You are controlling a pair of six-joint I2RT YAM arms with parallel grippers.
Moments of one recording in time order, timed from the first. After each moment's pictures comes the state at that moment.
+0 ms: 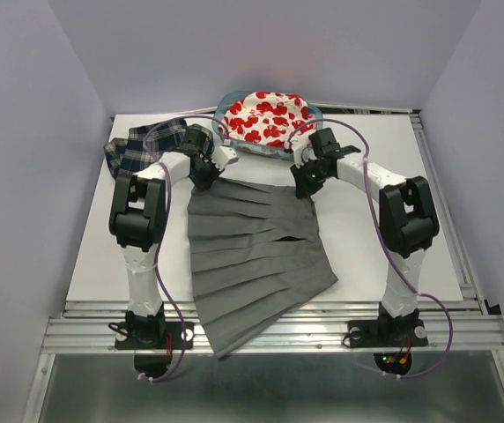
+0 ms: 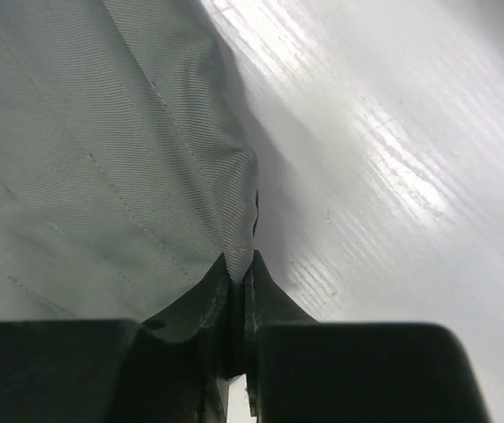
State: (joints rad) left arm -0.23 2.07 1.50 -0.49 0.24 0.70; right arm 0.35 2.02 1.52 -0.58 -0.38 -0.30
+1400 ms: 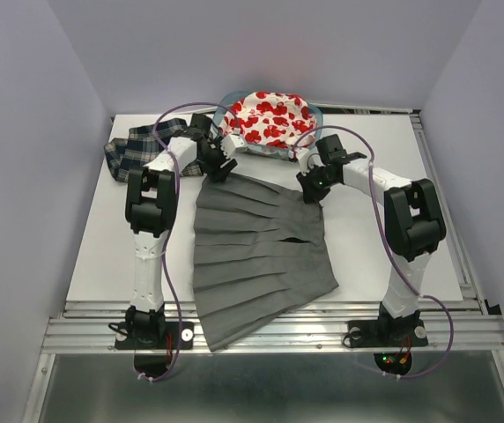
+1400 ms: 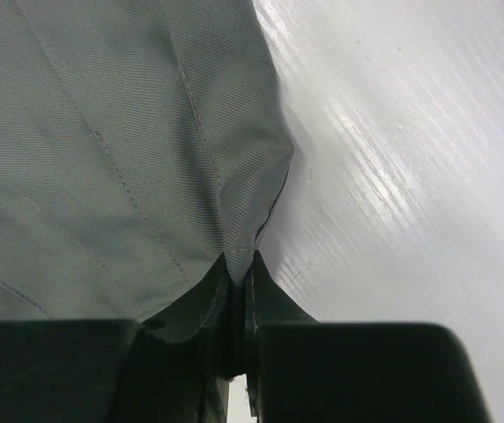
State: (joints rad) left arm -0.23 2.32 1.89 -0.66 0.42 0.84; right arm 0.32 1.96 1.41 -0.54 -0.37 -0.43
